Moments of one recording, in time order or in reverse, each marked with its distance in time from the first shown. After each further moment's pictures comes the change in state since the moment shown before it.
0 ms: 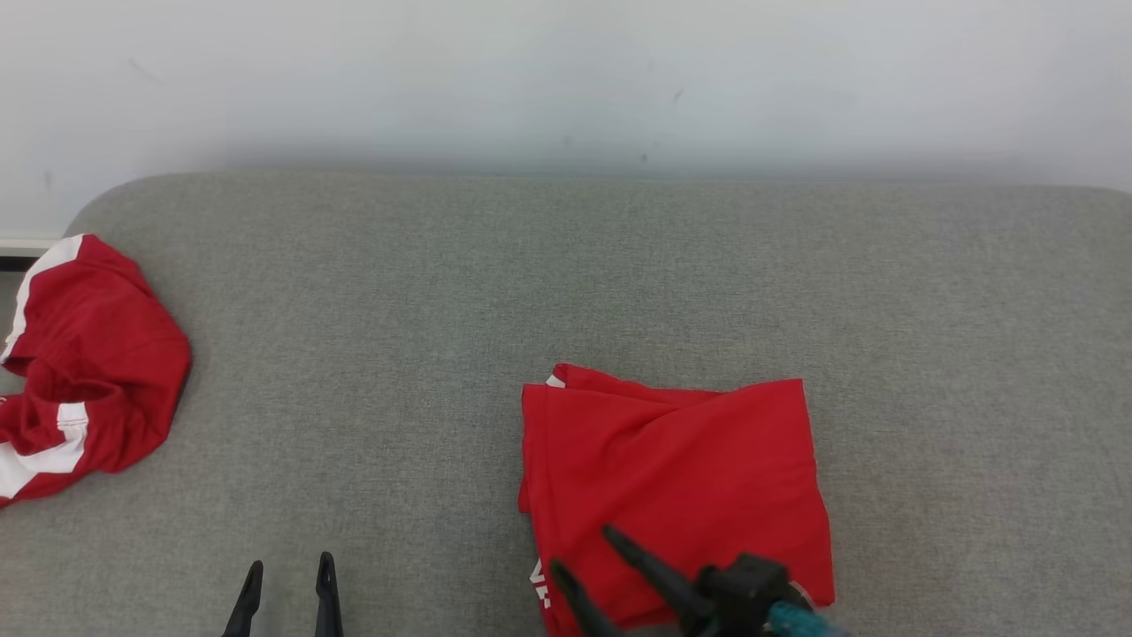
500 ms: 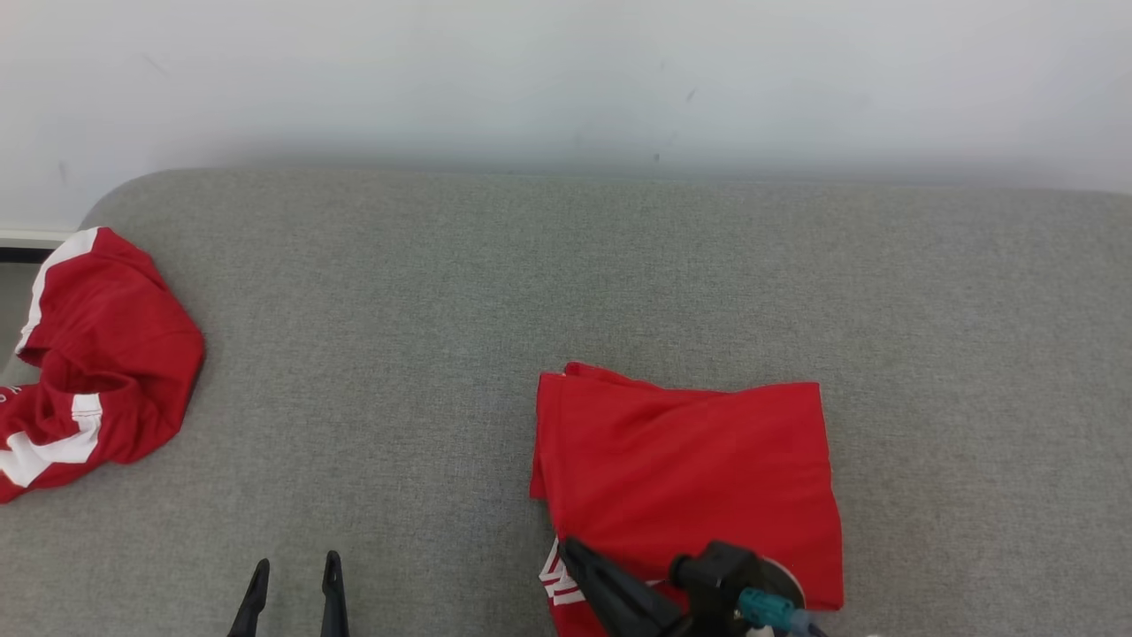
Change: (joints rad) left arm -0.001 0.000 -0.010 -0.003 0.005 0.000 0.000; right arm -0.066 -0.010 0.022 0.033 -0.048 0.000 0.024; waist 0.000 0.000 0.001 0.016
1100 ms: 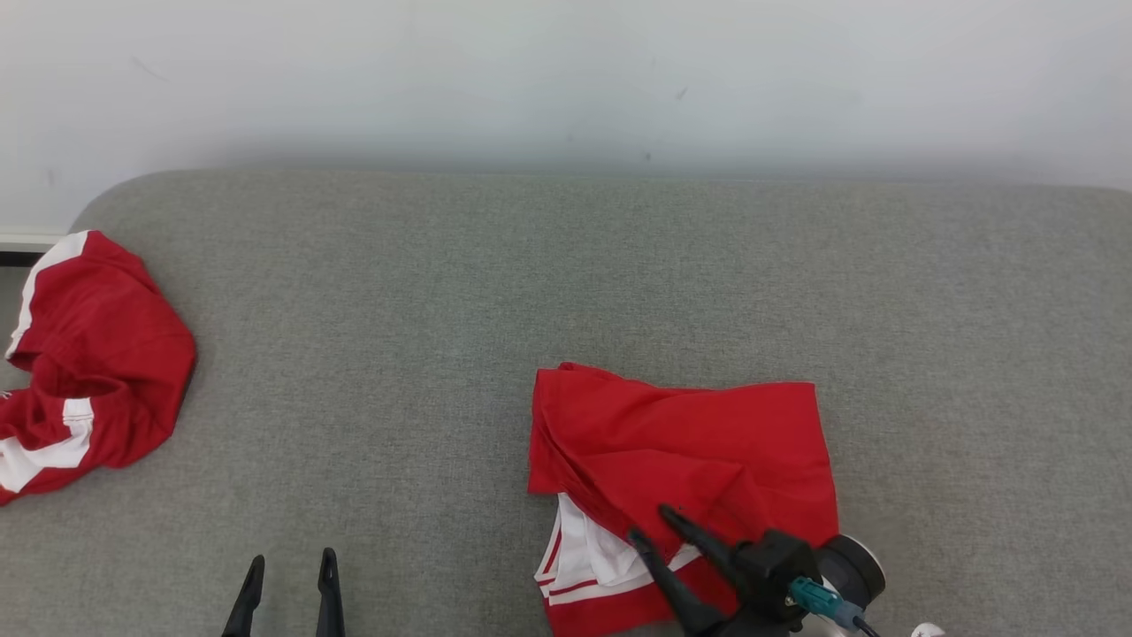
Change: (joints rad) left arm -0.001 0.000 0.010 -0.009 0.016 -0.008 0.000; right arm 0.003 -0.090 -0.087 0.038 -0.135 0.000 -0.019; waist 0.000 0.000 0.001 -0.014
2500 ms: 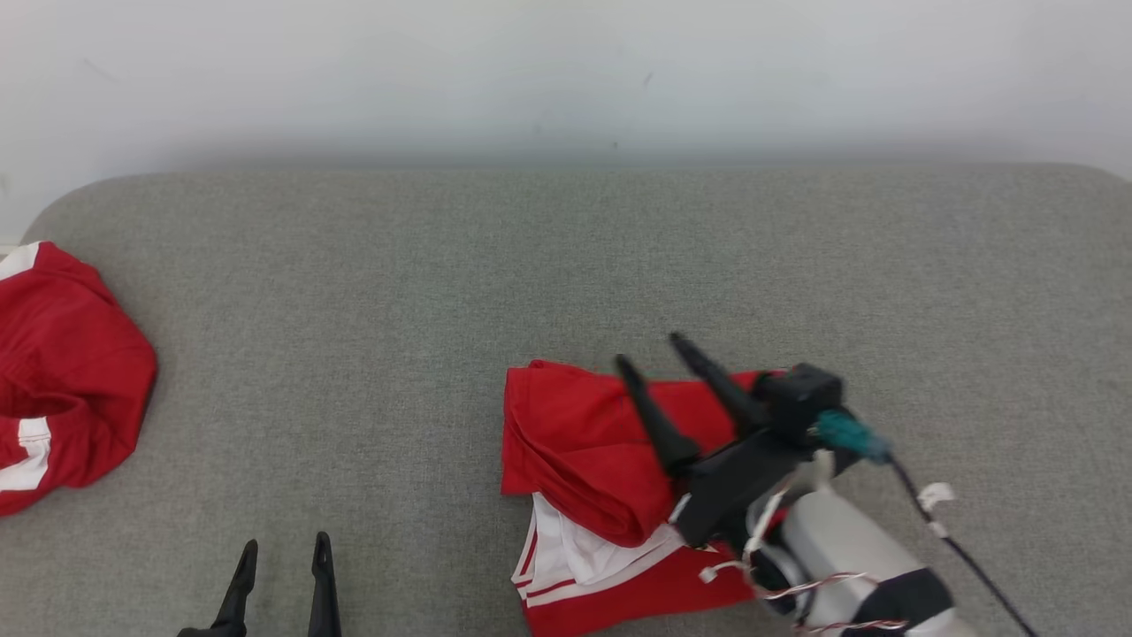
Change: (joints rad) left arm -0.021 0.000 0.008 -0.006 -0.004 0.001 0.000; right arm -0.352 0.078 0.021 0.290 0.275 0.000 -0.148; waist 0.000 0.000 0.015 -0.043
